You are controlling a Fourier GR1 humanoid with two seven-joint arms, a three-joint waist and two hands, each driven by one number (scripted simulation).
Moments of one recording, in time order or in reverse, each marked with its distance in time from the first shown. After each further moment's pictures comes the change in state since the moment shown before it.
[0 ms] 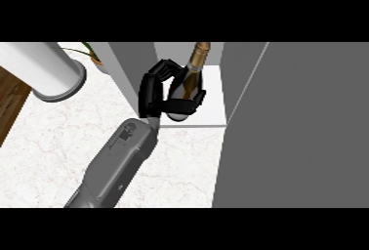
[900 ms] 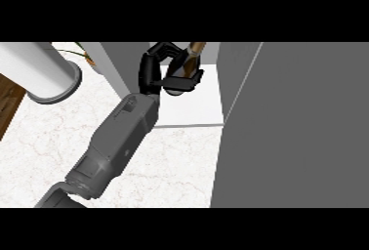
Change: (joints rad) left arm -0.288 0.011 0.117 0.437 0.048 -0.026 -0.181; right arm 0.014 0.021 0.003 0.008 -0.015 0.027 -0.019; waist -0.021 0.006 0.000
